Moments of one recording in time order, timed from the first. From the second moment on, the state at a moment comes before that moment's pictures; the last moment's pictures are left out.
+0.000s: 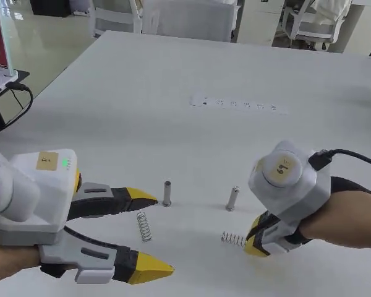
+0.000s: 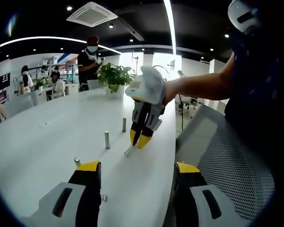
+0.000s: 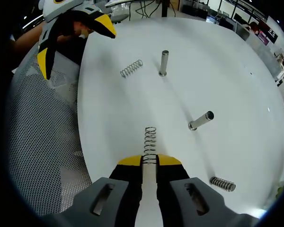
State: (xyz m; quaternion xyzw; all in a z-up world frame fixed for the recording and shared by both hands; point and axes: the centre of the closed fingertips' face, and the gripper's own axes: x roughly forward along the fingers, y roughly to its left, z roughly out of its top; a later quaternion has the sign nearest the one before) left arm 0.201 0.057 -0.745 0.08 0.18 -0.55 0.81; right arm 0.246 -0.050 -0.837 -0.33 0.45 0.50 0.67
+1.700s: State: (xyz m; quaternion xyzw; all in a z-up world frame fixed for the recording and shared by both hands) left arm 0.188 0.030 -0.726 0.10 0.14 -0.61 0.77; right arm 0.181 0.032 -0.733 -0.35 0.30 0.66 0.59
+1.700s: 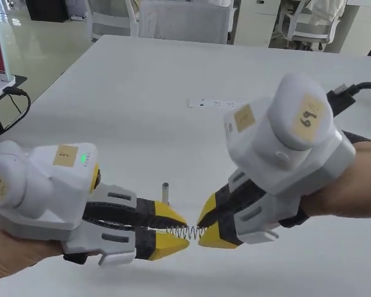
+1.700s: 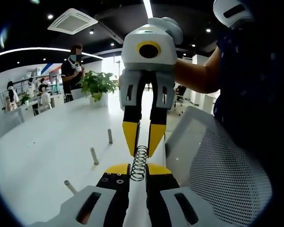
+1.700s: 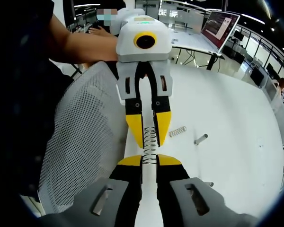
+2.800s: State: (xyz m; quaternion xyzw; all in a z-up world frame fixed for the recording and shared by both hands) left arm 0.181 0.023 -0.720 0.11 0.13 -0.62 0.76; right arm 0.176 0.033 -0.731 -0.34 0.29 0.66 0.60
